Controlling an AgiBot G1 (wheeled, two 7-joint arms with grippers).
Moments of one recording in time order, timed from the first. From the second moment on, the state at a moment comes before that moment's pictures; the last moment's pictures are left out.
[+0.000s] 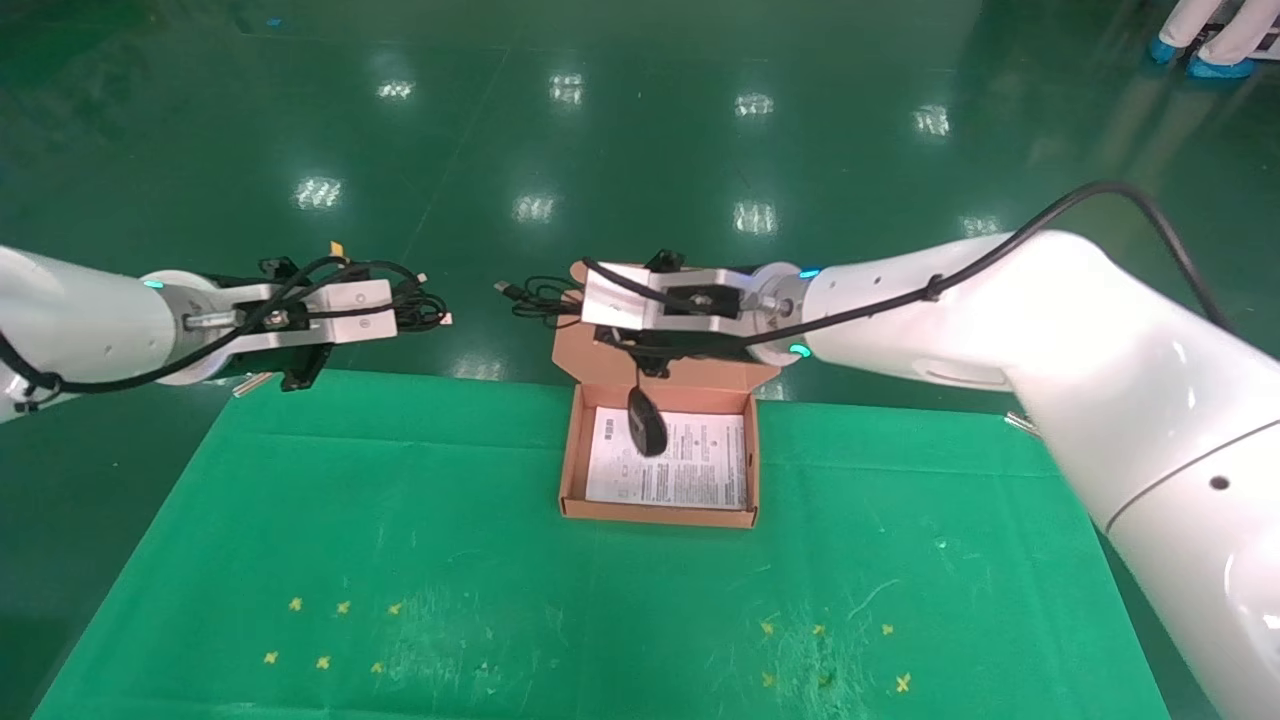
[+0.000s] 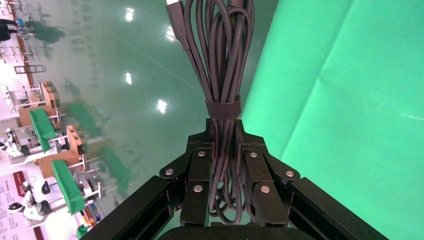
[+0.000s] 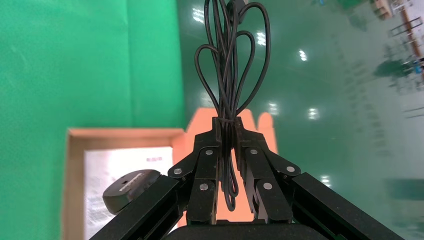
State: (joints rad) left arm -1.60 0.99 0.85 -1.29 2.53 1.16 -0.69; right arm 1.69 -1.37 -0.90 0.56 -1.63 -0.74 -0.09
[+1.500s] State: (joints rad) left arm -1.54 1.15 0.88 -1.06 2.41 0.94 -0.53; right arm 1.67 -1.25 -1.13 0.55 -1.53 -0.67 0.09
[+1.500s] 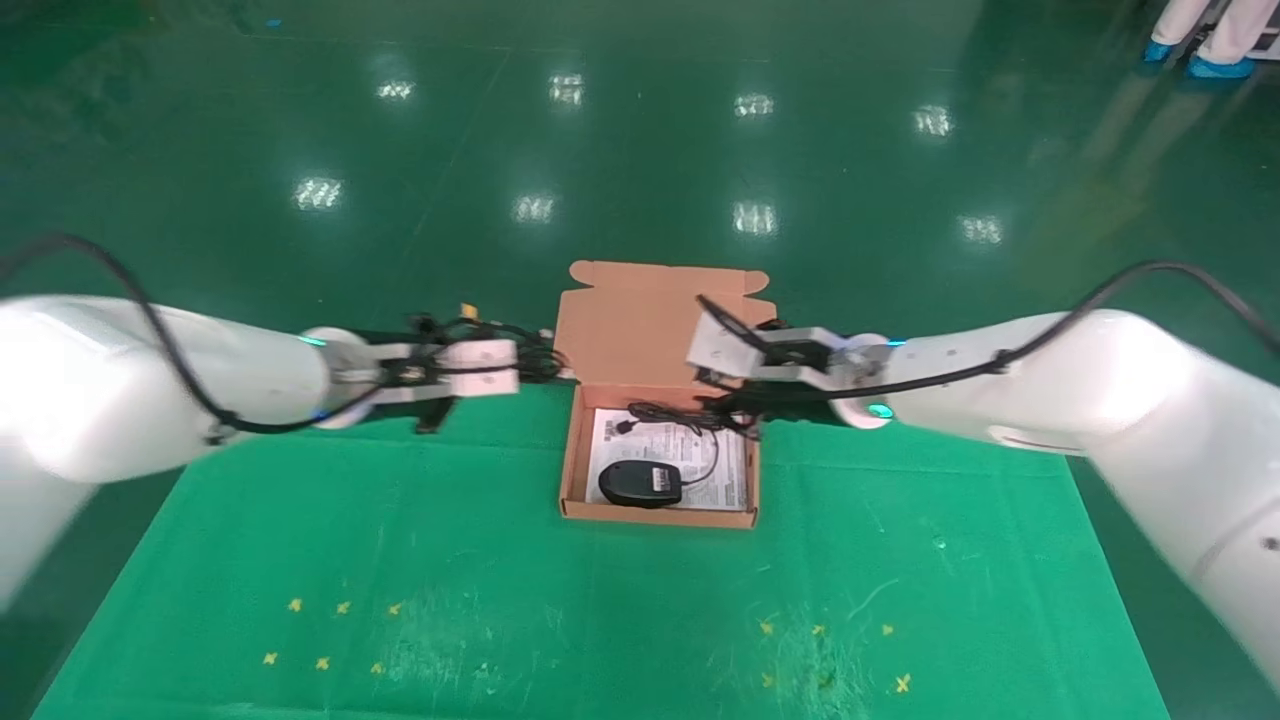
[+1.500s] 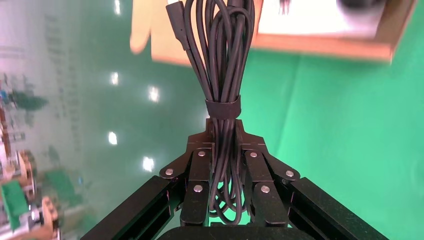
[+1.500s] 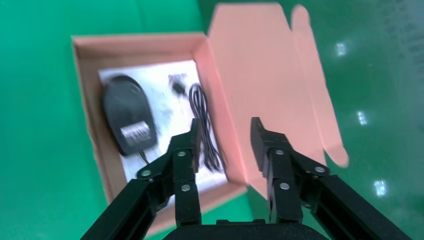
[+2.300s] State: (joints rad) left arm -1.53 1.37 1.05 -0.69 1.99 0.57 -0.14; right arm 1.71 -0.89 -1.16 0.92 -1.67 -0.69 0.35
